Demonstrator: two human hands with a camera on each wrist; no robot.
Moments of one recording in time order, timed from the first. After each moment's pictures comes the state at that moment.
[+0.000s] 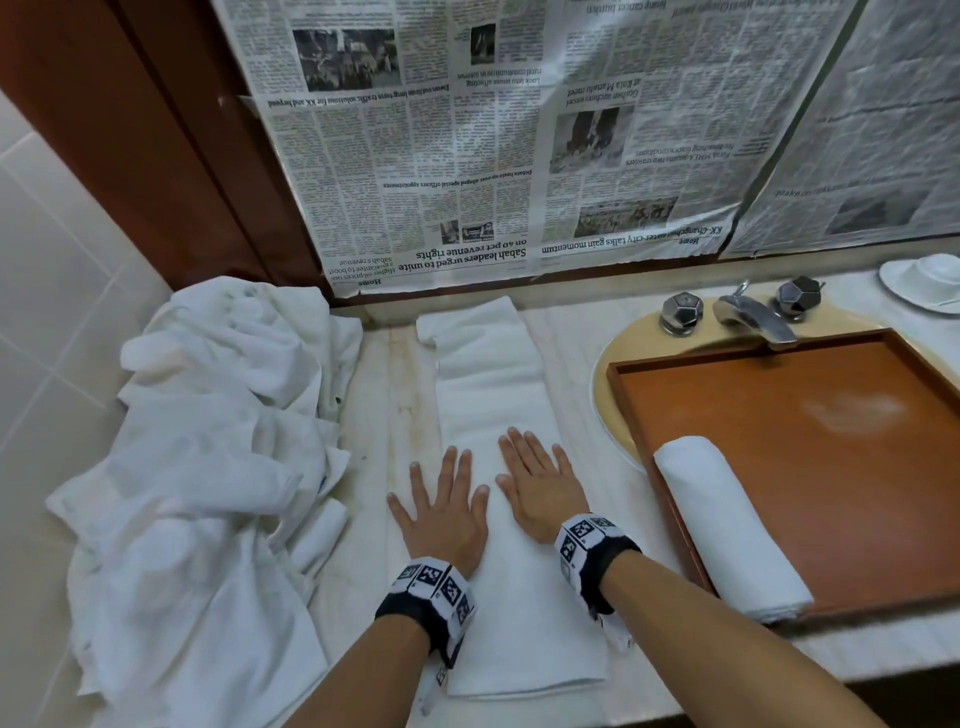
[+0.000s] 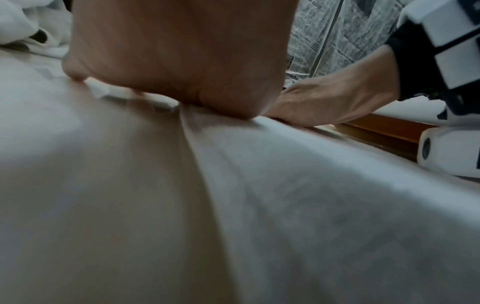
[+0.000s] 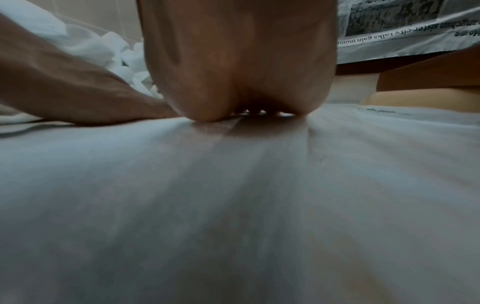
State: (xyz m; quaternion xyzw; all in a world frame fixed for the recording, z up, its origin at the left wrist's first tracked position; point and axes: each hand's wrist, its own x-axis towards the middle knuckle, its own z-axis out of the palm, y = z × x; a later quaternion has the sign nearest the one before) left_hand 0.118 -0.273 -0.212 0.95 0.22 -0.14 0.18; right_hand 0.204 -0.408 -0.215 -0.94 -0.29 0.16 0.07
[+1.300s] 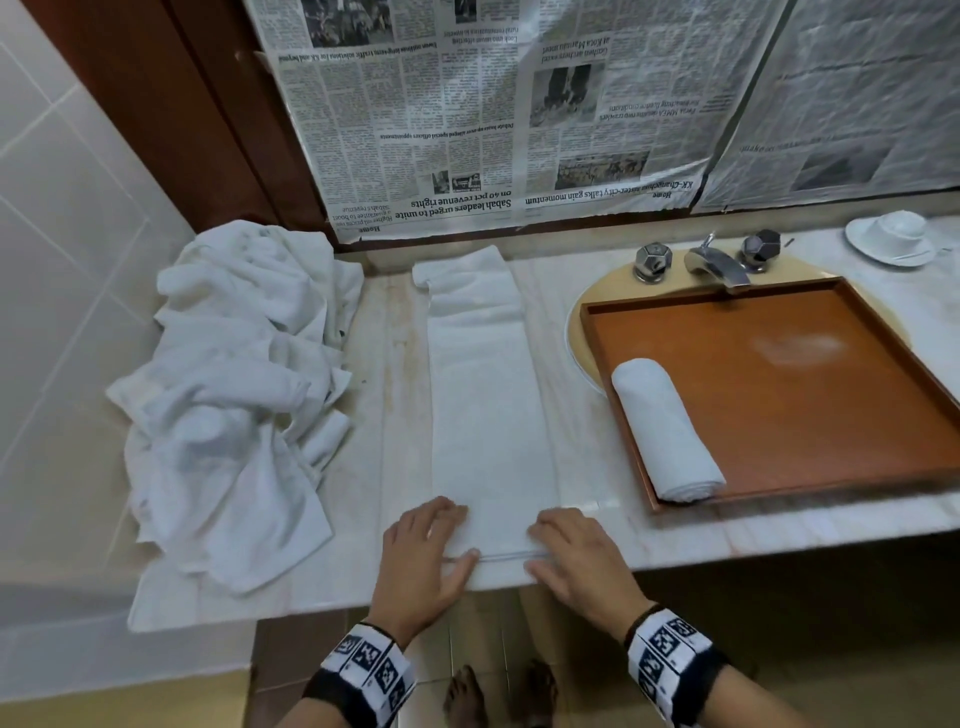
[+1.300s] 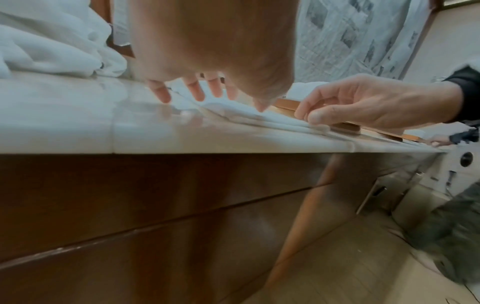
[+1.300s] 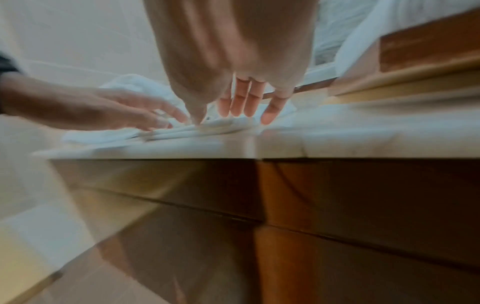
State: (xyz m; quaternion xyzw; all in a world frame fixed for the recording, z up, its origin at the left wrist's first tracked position) left_hand -0.061 -0.306 -0.212 0.97 0.04 0.04 0.23; right_hand 0.028 -0.548 -0.214 -0.90 -0.40 0.00 0.18
